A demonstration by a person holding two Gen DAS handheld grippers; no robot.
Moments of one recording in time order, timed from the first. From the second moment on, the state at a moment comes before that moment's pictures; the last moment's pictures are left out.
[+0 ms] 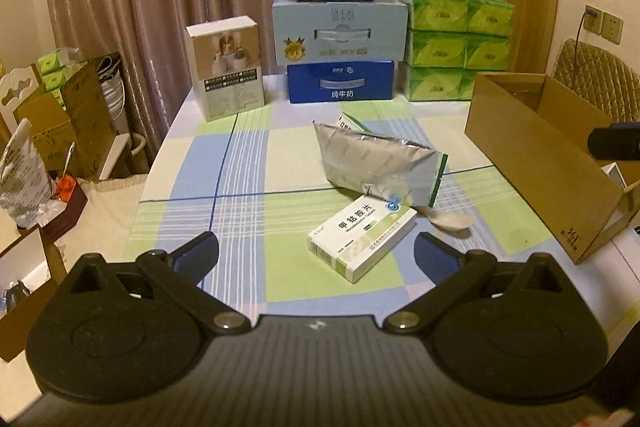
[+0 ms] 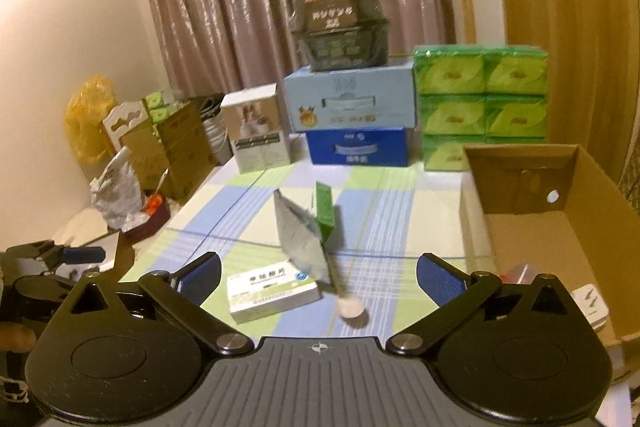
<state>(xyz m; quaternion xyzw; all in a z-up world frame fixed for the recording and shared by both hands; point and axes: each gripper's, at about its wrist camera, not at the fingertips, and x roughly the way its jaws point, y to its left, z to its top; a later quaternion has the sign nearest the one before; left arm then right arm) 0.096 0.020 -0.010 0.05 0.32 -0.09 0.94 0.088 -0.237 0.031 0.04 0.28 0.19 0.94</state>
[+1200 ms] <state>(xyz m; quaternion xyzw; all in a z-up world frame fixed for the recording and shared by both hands) 0.145 0.019 -0.099 0.07 0.39 -0.13 0.91 0.150 -0.214 -0.075 0.02 0.36 0.18 0.91</state>
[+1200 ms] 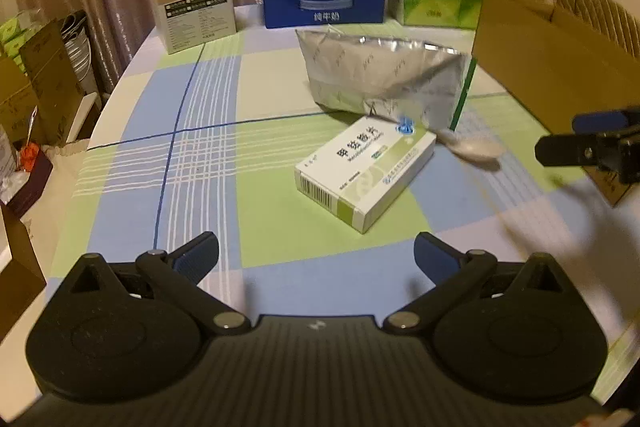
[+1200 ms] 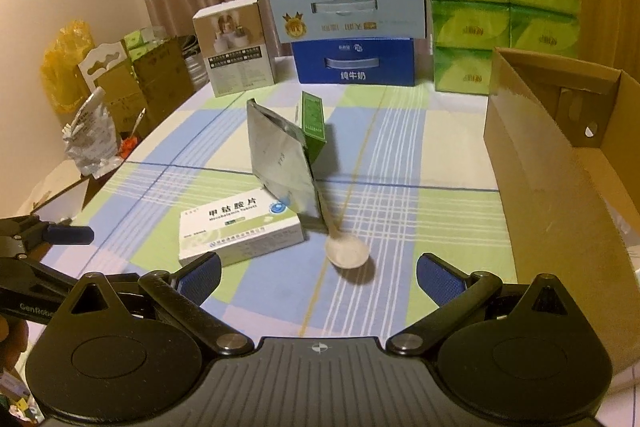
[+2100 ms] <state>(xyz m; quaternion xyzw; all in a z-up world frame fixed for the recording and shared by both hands) 0.219 0.000 -0.130 0.13 0.36 -0.24 0.89 0.197 -0.202 -0.112 -0.05 0.39 0.21 0.89</state>
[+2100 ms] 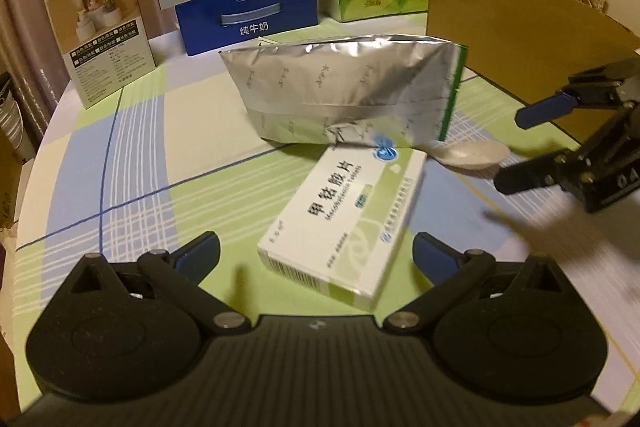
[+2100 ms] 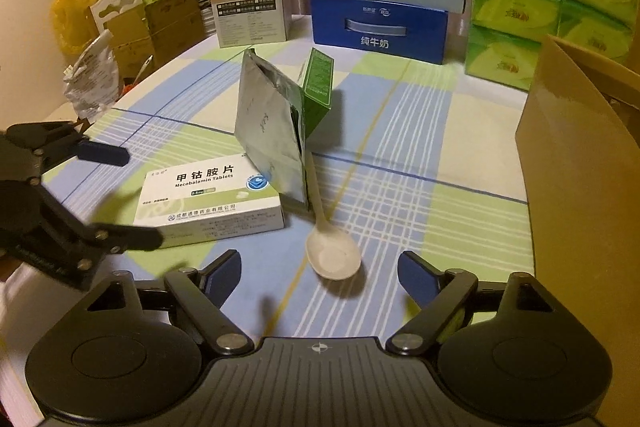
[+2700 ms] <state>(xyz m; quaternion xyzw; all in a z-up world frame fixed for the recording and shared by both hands) 0.225 -0.019 -0.138 0.11 0.42 -0.24 0.87 0.219 -0.200 -0.127 -0.05 0.42 0.21 0.88</state>
